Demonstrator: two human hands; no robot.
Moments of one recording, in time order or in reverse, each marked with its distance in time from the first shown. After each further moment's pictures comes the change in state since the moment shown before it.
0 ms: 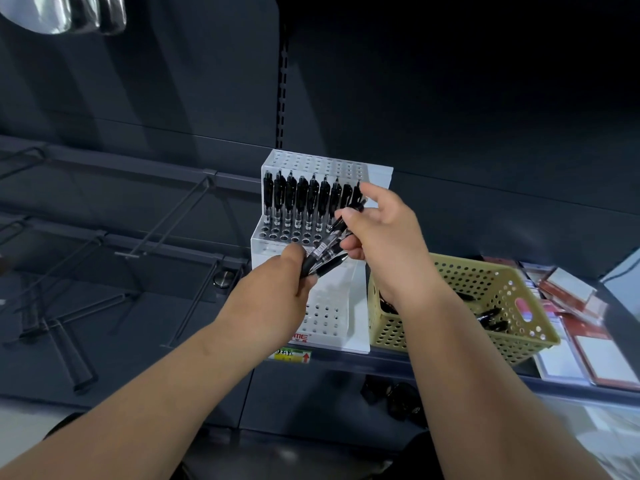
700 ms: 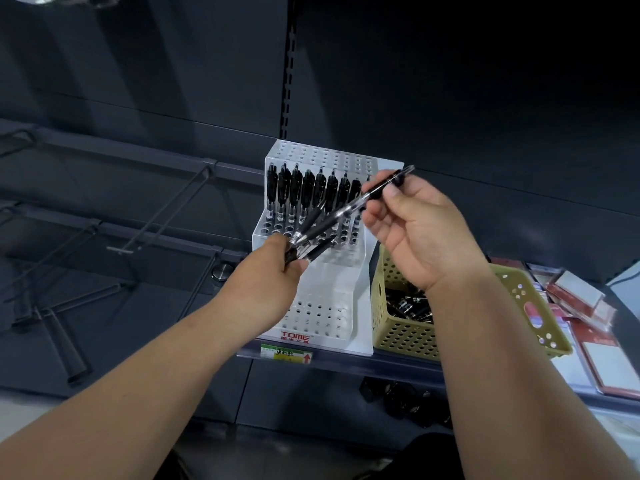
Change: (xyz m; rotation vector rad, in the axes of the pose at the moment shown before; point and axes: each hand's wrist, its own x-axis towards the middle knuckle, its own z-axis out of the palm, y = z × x) left_hand 0.024 -0.017 -0.003 -0.325 -0.071 -0.205; right_hand 0.028 -0.003 -0.017 0.542 -0.079 0.101
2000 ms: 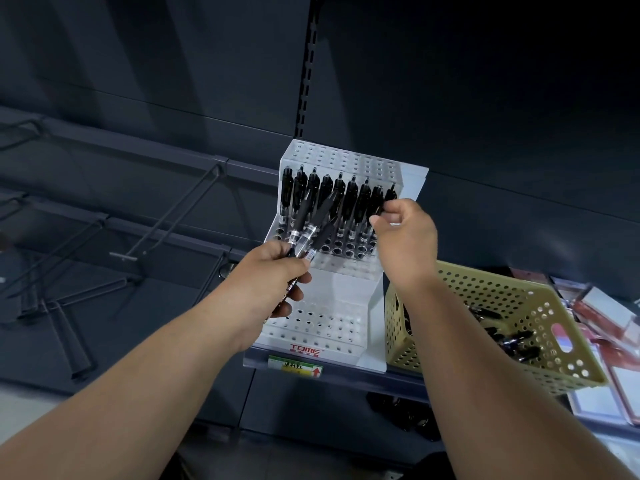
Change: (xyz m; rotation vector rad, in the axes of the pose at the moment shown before) left_hand 0.019 -0.006 -0.012 -0.663 -0.055 -0.328; right_hand 0.058 0.057 -0.003 -0.895 0.311 -0.161
